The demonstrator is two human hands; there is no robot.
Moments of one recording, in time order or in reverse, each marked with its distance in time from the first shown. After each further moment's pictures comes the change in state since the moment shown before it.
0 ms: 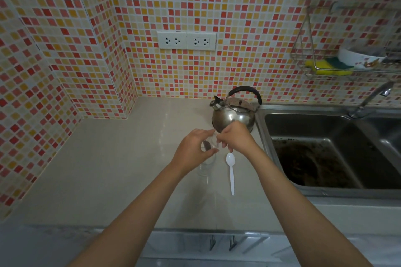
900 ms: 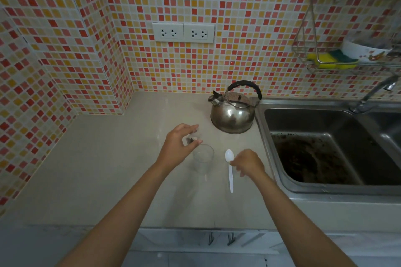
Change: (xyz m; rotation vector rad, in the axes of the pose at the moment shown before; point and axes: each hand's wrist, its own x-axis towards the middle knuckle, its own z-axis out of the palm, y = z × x) left_hand -0.003 -0.027 -0.014 -0.230 0.078 -0.136; right_hand 0.023 0.114 0.042 -0.111 0.026 0.375
